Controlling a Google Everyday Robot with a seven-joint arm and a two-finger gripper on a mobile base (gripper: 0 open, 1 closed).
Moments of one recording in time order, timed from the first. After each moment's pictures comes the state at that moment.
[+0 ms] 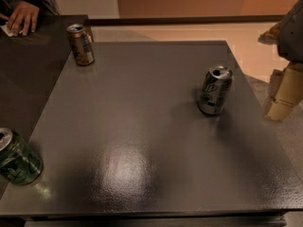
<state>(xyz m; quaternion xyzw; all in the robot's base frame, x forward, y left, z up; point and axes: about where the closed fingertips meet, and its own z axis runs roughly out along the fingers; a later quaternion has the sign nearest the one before) 0.438 -0.217 0.976 -0.60 0.78 -0.03 0.16</state>
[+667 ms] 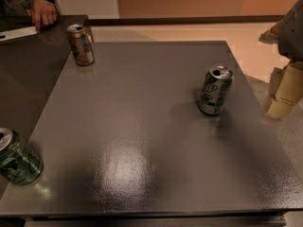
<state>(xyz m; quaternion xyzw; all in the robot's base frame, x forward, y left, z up) 0.440 -0.217 0.977 -0.60 0.78 -0.03 0.16</state>
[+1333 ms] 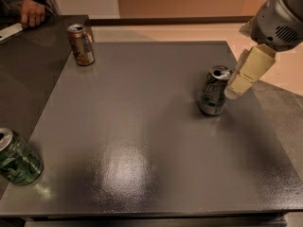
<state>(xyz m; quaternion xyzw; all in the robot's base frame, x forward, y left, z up) 0.503 -0.191 0.970 -0.55 0.80 0.03 0.23</state>
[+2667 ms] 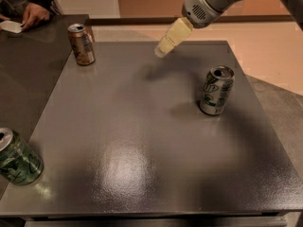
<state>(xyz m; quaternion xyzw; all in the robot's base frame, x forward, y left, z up) 0.658 -0.072 0.957 -0.48 0.81 0.12 0.32</state>
